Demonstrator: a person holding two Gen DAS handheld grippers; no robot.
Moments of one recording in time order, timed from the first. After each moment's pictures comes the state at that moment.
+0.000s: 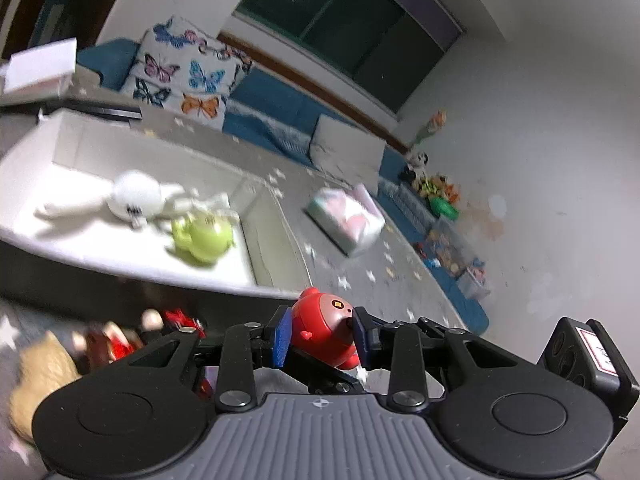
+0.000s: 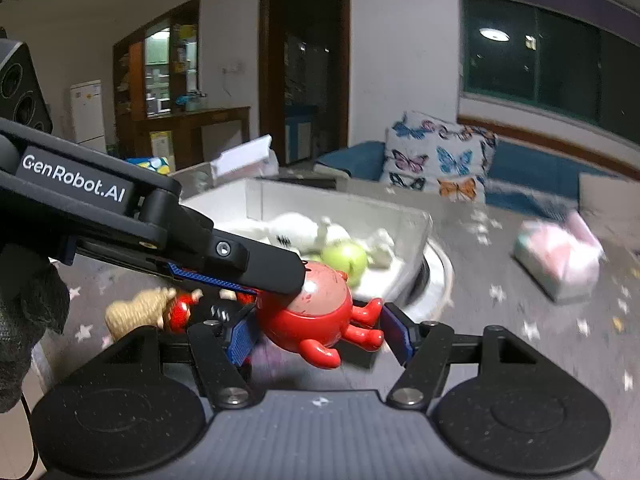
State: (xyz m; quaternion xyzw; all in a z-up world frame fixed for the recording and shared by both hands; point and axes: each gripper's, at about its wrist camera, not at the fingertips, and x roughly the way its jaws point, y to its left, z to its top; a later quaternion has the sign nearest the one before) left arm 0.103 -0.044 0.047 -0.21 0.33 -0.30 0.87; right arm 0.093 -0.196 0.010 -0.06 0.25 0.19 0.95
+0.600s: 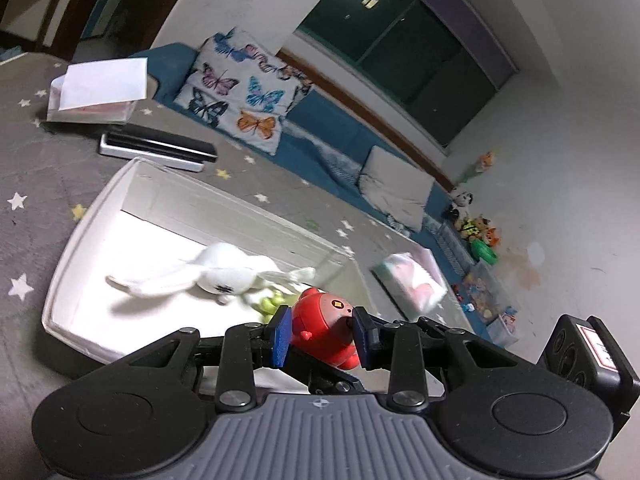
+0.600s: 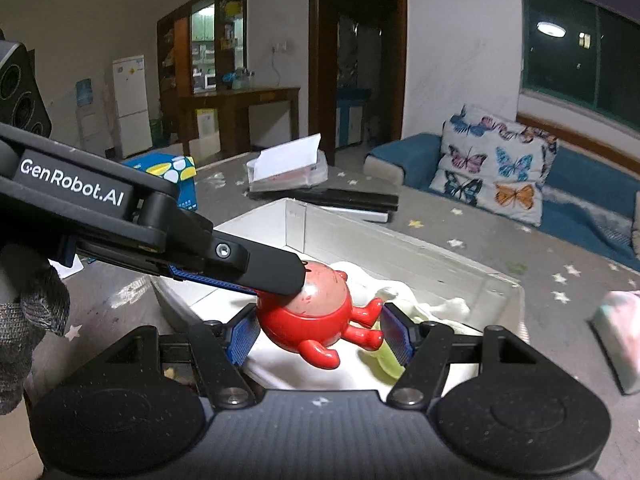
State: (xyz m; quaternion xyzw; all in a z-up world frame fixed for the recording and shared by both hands) left arm 0.188 0.024 0.050 -0.26 0.35 -0.22 0.87; right arm 0.201 -0.127 0.020 -0.08 0.29 0.26 0.92
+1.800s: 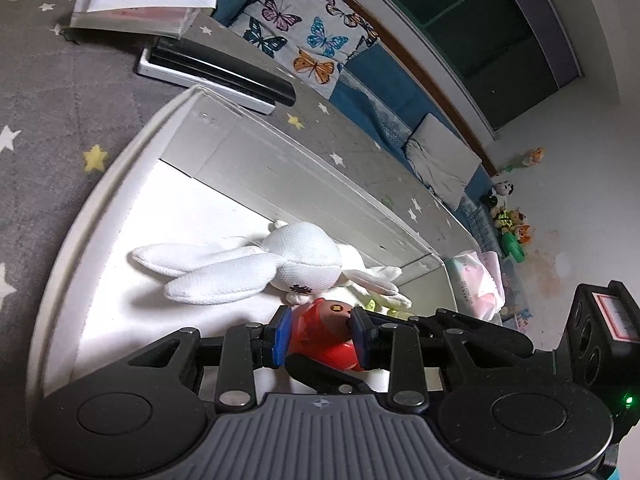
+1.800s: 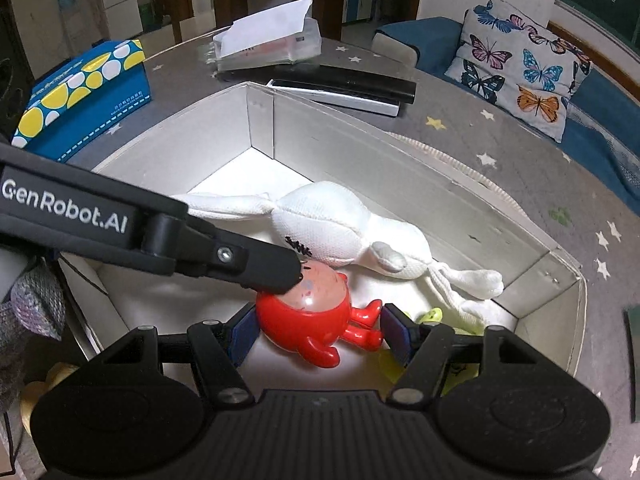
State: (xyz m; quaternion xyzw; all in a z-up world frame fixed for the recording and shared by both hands) left arm 0.263 0.045 -0.010 -0.30 0.44 -0.18 0.83; right arm 0.295 -0.091 -0.027 -0.15 0.46 0.24 0.84
